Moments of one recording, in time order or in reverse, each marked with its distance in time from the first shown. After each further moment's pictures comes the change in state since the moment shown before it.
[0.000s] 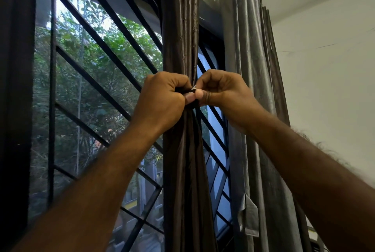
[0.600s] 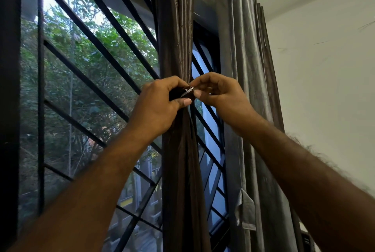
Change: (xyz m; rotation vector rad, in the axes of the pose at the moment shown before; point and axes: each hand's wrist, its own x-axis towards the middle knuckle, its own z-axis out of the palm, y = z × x) left_hand -0.006 -0.021 0.017 -0.022 -0.058 -0.048; right_hand -0.007 0.019 -0.003 -0.193 0.172 0.074
